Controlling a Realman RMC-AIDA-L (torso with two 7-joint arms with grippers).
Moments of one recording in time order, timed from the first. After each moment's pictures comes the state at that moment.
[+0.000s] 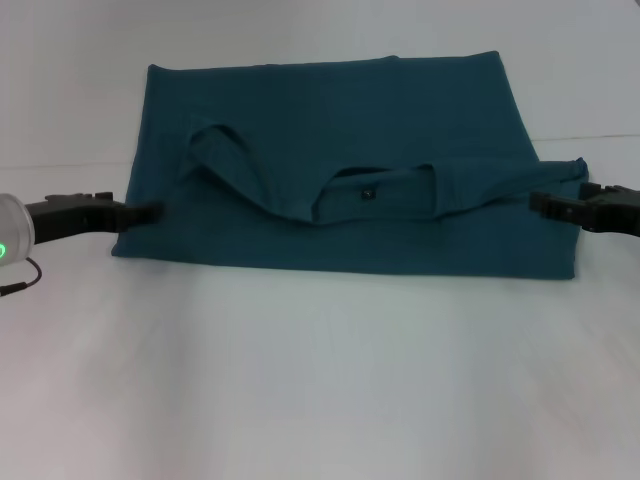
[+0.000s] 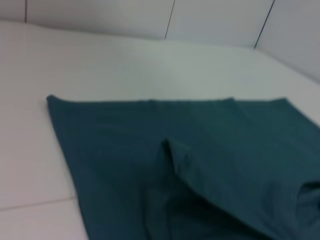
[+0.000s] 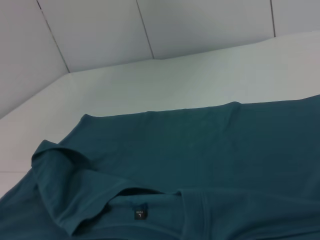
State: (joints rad) left arm -0.64 -1.97 -2.02 -0.60 -1.34 0.76 -1.91; right arm 0.34 2.09 -0.88 -1.00 -1.91 -0.99 1.93
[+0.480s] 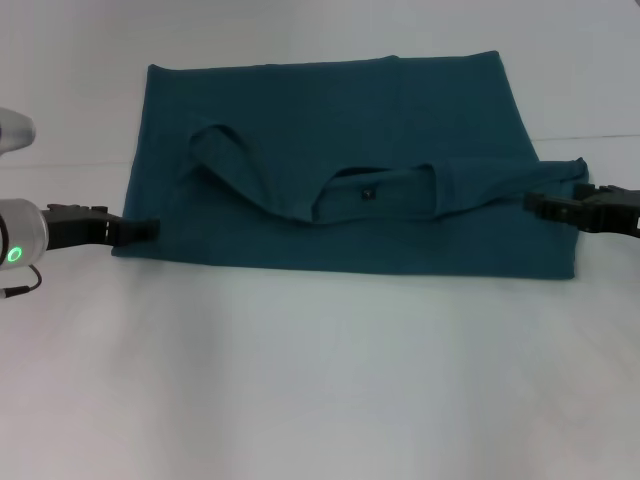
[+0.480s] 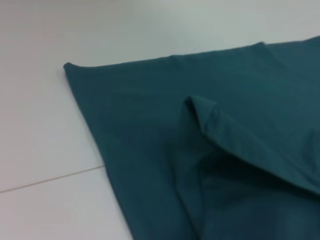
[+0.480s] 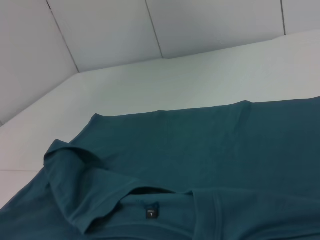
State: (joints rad) left arm -0.70 -1.99 -2.02 -0.58 -1.06 0.67 -2.04; right arm 0.35 2.09 -0.87 -1.00 -1.92 -1.02 1.93
